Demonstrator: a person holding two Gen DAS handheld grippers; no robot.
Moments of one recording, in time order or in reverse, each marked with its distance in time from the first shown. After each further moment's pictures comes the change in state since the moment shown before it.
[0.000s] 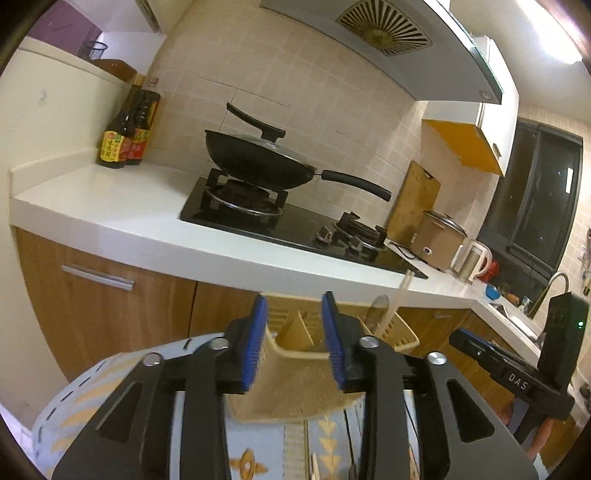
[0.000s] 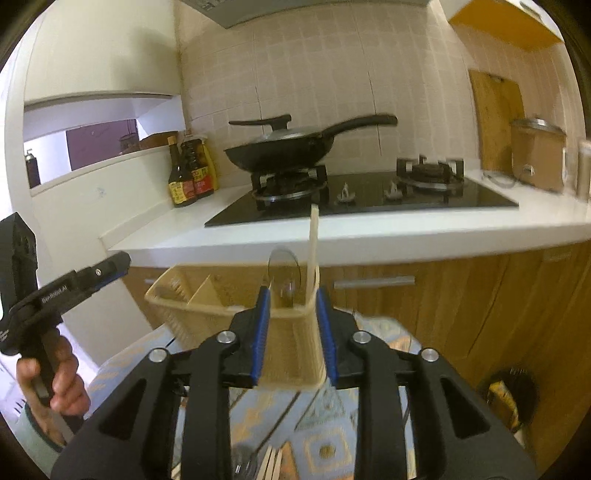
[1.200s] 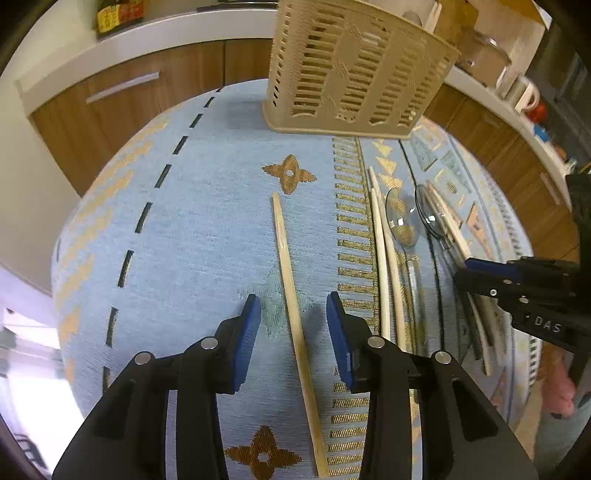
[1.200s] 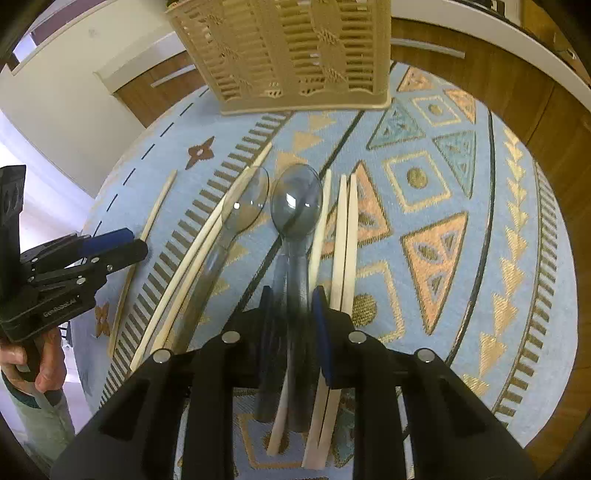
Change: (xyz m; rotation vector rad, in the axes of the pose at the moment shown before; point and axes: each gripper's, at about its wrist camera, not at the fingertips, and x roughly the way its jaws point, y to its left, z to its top) left arm -0.016 0.011 -0.150 0.149 0.723 0.229; right arm 0.024 0.052 -0.145 0.018 0.710 0.025
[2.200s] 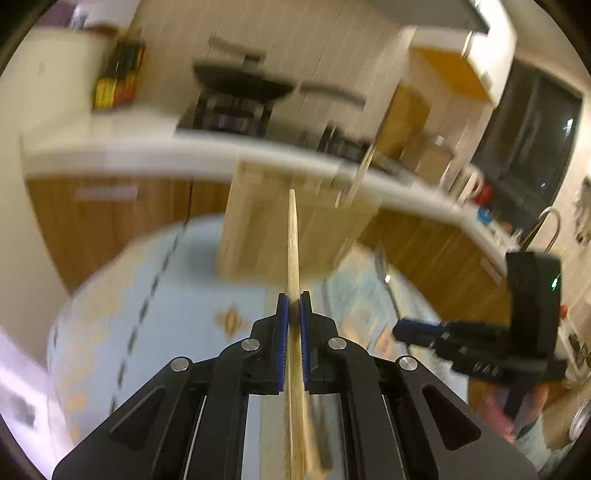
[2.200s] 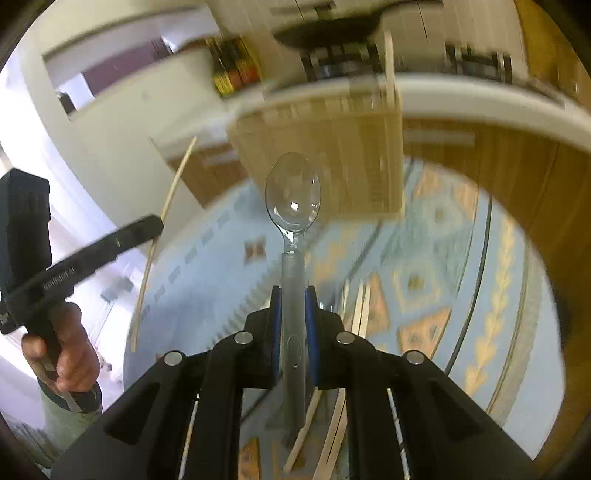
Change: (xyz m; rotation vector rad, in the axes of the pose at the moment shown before) left arm -0.108 -0.009 0.048 -0.053 -0.472 -0.239; right arm -0.084 -0.001 0.032 -0.063 -0.324 0.153
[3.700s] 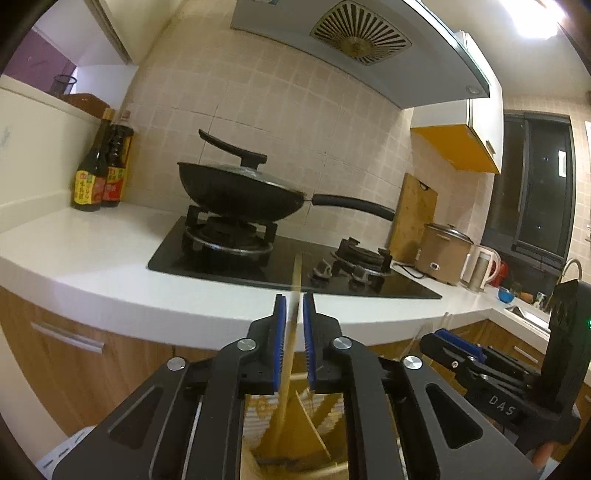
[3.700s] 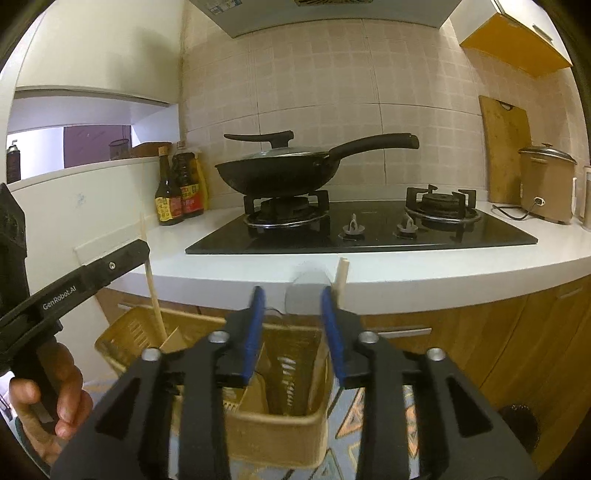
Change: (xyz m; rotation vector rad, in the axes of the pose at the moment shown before) left arm 0.115 0.023 0.097 0.047 -0.387 0.027; right arm 0.049 -0.047 0.122 -0.094 -0.503 -0.247
